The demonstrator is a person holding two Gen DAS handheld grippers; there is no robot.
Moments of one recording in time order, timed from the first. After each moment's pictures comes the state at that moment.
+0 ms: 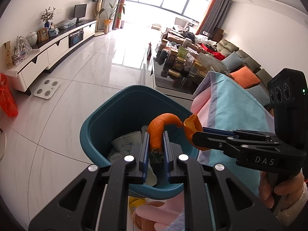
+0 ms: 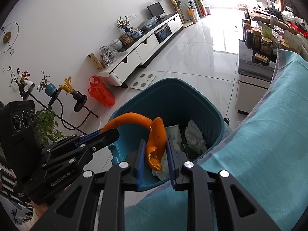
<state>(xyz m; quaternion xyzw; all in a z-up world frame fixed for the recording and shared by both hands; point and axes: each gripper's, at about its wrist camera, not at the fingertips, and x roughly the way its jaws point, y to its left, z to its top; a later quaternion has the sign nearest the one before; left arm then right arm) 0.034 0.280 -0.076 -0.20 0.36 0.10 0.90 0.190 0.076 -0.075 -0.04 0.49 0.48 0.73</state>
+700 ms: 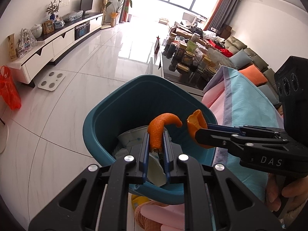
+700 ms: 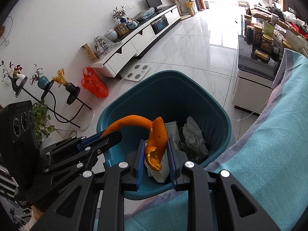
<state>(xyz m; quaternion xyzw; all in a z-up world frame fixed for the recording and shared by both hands) 0.046 0.290 -0.101 -0.21 0.39 0.12 0.89 0.194 0.106 -0.085 -0.07 0.51 0.46 0.72</state>
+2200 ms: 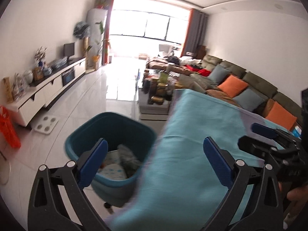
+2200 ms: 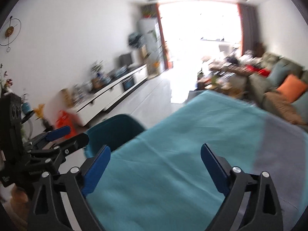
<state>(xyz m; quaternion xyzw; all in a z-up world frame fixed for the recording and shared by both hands) -0.008 0.154 -0.023 -0.10 0.25 0.09 0.96 0.111 -0.110 -0.011 -0.04 0.29 0.35 0.89</state>
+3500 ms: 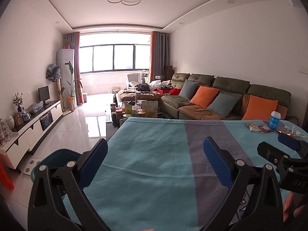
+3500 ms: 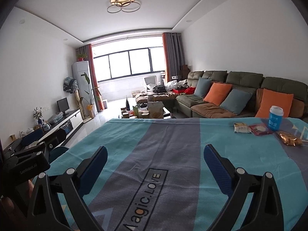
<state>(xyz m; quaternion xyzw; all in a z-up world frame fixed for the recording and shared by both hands) -0.005 -0.007 0.003 -0.01 0.14 0.00 0.99 0.034 -0.290 -0.009 0.05 0.17 0.10 0.98</state>
